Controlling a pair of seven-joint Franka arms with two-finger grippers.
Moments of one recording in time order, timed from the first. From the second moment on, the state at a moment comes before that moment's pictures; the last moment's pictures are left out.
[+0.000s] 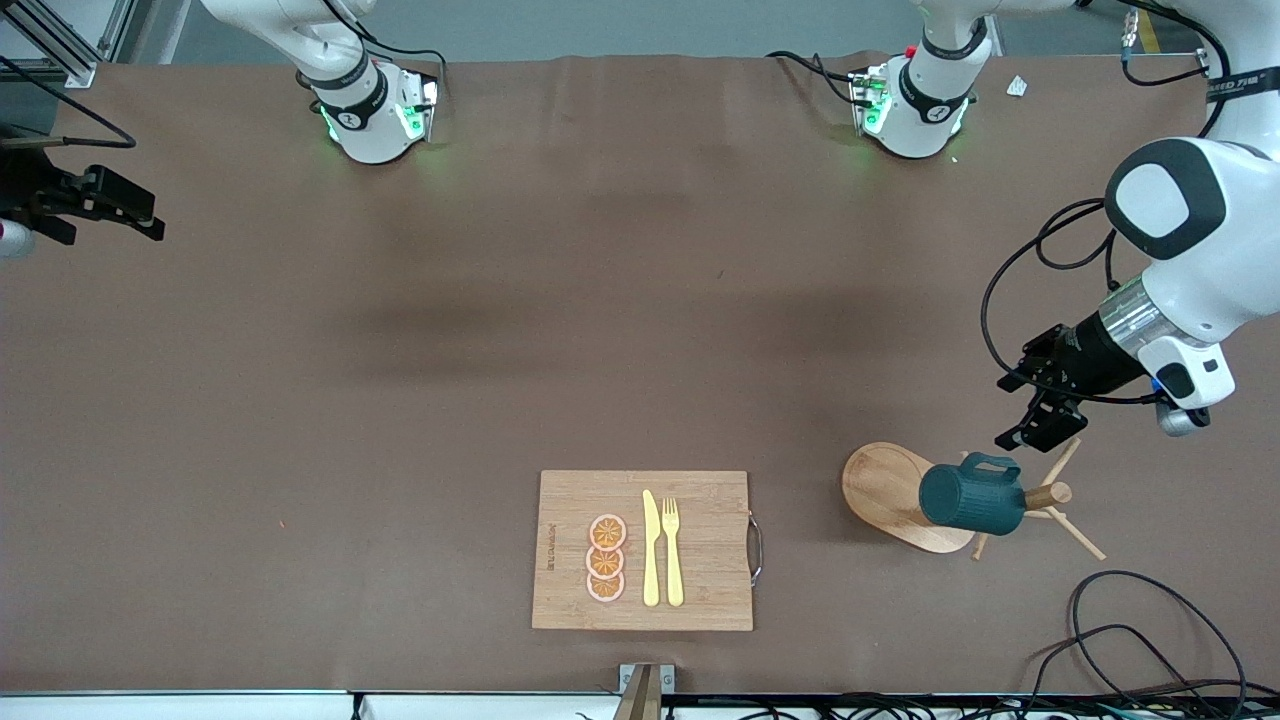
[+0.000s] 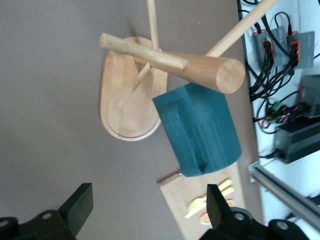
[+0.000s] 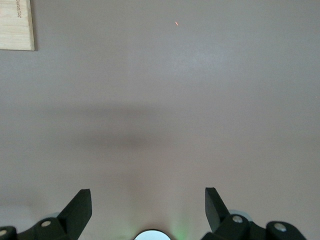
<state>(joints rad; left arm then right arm) -0.06 0.18 0.01 -1.88 -0.49 2.30 -0.98 0.07 -0.07 -0.10 -1.61 0.00 1.45 -0.07</state>
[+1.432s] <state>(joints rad) -0.08 0.37 0.00 -1.80 -0.67 2.52 -1.09 0.07 -0.07 -0.10 -1.60 0.00 1.43 -0.09</state>
